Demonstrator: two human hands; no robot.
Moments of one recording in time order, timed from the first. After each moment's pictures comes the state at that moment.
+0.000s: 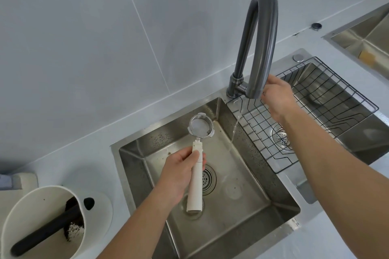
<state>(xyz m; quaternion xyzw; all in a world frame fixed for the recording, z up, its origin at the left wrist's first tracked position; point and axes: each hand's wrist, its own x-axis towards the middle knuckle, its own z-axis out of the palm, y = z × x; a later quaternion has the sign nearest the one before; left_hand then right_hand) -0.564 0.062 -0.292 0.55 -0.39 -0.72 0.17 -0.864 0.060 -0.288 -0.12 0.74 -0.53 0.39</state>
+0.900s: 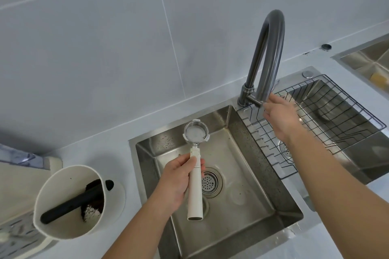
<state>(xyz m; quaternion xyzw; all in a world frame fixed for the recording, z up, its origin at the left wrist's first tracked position) -0.528 0.082 -0.269 0.54 -0.33 -0.74 0.22 -0.833 0.084 -0.284 -0.14 0.71 -0.55 0.42</state>
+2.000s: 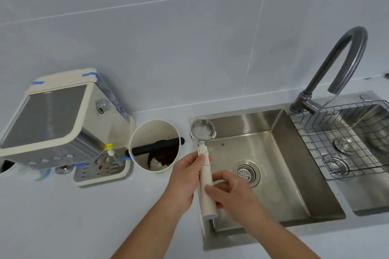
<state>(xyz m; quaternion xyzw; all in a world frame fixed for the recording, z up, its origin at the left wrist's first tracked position) -0.390 0.150 -0.222 0.58 -0.32 -0.67 0.34 -0.512 0.214 -0.240 -0.32 0.61 -0.36 0.63</state>
